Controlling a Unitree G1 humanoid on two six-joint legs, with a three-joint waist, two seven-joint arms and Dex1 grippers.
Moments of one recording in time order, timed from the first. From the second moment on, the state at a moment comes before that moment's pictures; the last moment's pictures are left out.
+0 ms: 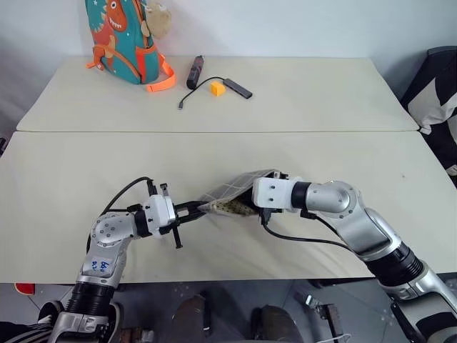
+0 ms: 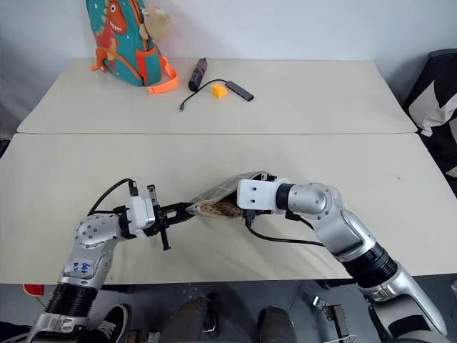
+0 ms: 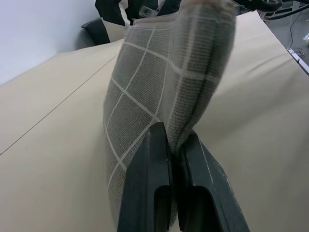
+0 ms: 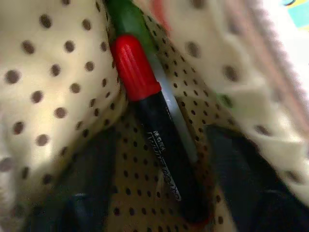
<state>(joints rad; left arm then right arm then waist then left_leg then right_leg) -0.24 0.49 -0.02 0.03 -0.31 -0.28 -1.02 -0.58 -0.65 0.42 -0.23 -0.15 0.25 0.81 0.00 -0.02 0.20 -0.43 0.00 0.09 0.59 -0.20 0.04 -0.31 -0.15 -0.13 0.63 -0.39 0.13</state>
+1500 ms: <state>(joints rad) -0.27 0.45 -0.04 0.04 -0.38 -0.23 -1.07 -0.64 -0.47 0.45 -0.10 -0.32 0.20 0.81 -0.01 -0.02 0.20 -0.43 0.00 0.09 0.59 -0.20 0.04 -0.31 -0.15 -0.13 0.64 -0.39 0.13</state>
